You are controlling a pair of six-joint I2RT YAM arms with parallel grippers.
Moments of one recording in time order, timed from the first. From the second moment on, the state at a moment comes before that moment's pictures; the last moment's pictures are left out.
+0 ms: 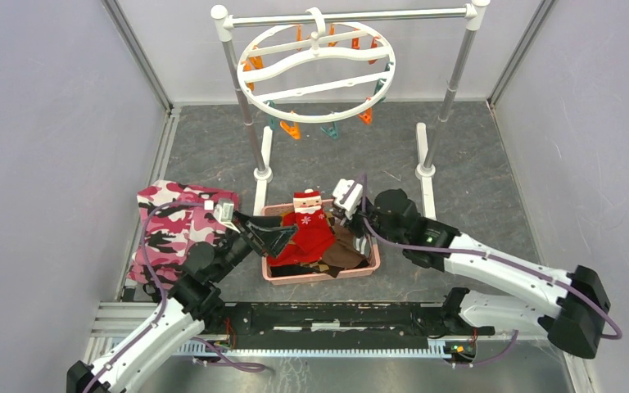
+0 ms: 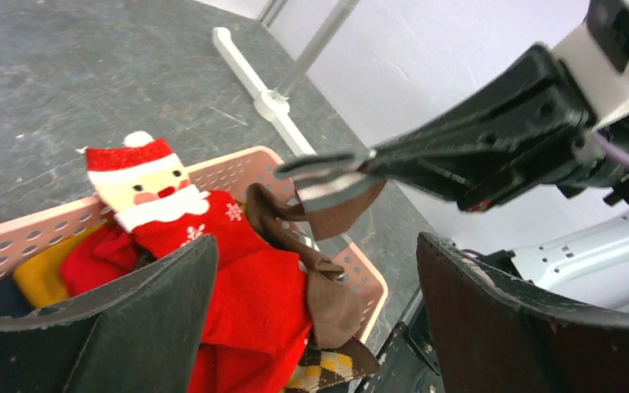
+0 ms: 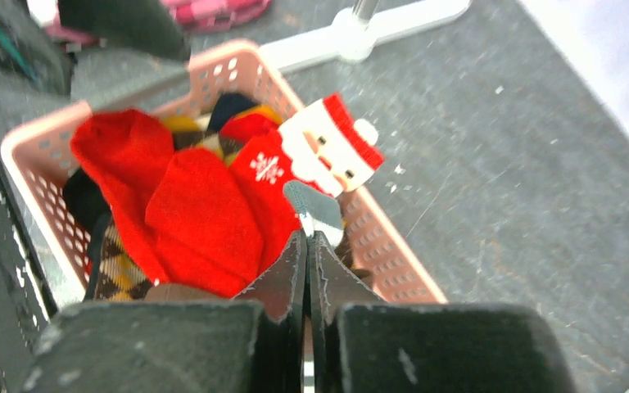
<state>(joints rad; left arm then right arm) -0.64 0.33 0.14 0.30 0.13 -0.69 0.96 1.10 0.76 -0.04 -0.01 -0.23</state>
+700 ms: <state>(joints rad) -0.64 0.74 0.07 1.04 0.42 -0.59 0.95 1.00 0.85 0.06 -0.23 -0.24</state>
